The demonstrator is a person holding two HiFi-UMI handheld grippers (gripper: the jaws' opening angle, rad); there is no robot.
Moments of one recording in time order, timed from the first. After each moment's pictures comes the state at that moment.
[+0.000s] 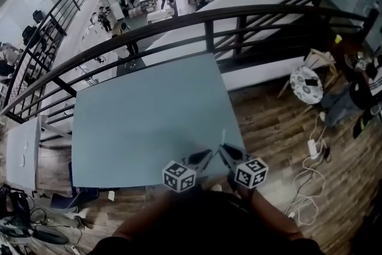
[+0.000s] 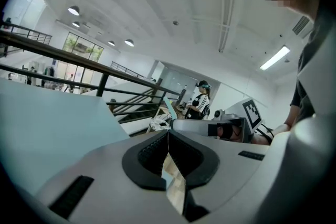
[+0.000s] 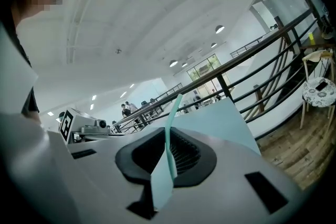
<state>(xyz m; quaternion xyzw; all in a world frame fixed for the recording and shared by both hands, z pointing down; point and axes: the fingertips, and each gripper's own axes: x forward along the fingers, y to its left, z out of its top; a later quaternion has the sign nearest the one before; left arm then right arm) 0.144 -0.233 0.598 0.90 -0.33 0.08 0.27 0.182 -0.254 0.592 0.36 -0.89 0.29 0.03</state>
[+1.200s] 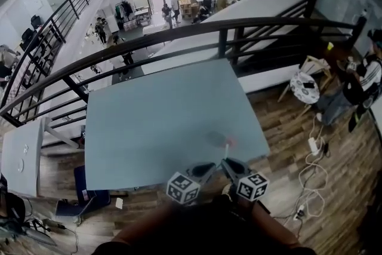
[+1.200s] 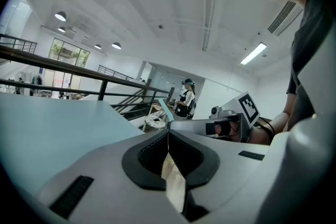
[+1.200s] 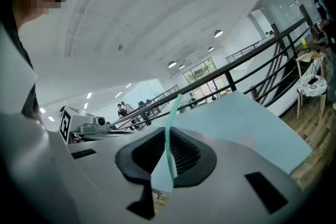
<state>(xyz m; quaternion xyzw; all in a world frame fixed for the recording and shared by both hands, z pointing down) -0.021 -0.090 0.581 0.93 -0.28 0.09 0.22 0.014 -0.107 0.580 0.39 -0.87 0.28 0.03</state>
